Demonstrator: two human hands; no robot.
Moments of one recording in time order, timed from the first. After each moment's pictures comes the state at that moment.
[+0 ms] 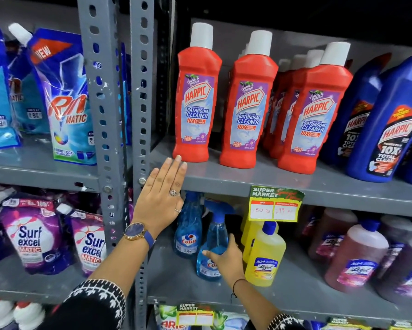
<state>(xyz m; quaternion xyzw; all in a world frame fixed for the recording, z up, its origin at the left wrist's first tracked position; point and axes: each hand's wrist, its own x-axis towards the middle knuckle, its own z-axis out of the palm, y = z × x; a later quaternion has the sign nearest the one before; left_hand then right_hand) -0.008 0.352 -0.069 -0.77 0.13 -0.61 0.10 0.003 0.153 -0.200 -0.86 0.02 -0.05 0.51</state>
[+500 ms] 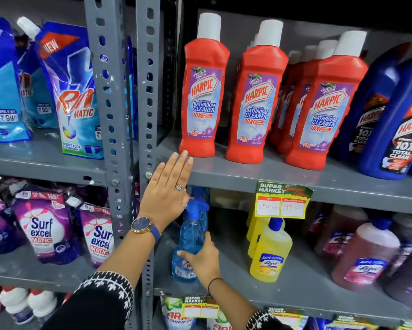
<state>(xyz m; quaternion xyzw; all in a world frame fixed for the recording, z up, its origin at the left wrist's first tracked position) -0.008 0.351 -0.069 -0.77 0.12 -0.62 0.10 -0.019 0.215 -0.203 -0.83 -0.04 0.01 0.56</state>
